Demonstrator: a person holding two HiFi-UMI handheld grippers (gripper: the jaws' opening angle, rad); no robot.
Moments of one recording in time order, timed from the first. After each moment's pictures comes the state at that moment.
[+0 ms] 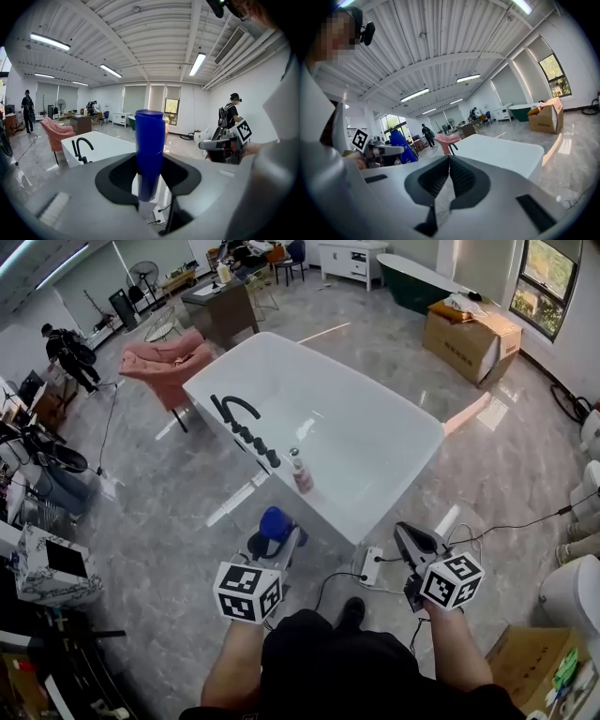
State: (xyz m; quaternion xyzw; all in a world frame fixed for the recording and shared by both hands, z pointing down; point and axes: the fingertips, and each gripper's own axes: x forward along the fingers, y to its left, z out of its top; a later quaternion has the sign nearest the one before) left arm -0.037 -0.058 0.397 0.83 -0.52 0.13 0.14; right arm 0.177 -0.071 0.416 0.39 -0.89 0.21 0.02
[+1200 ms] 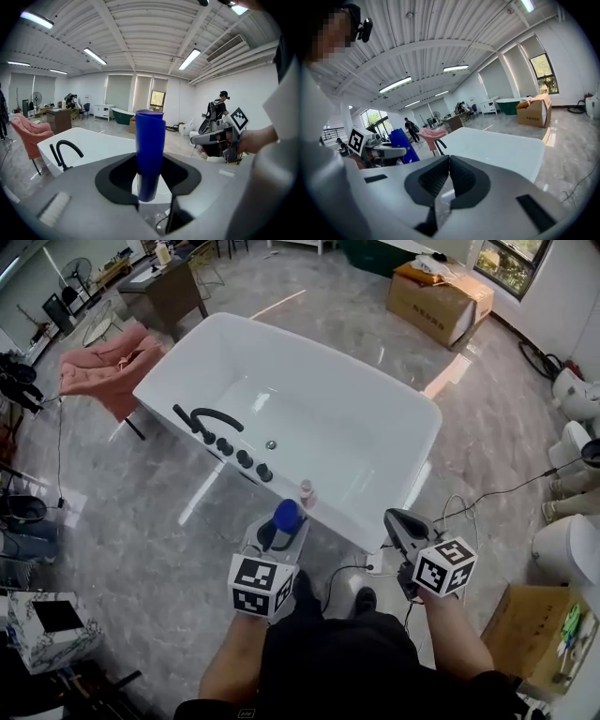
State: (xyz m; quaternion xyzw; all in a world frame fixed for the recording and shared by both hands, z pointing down) left arm -0.123 -0.221 0.452 0.89 -0.40 0.18 0.16; right arm 0.050 -0.206 0.454 0.47 -0.84 0.26 0.08
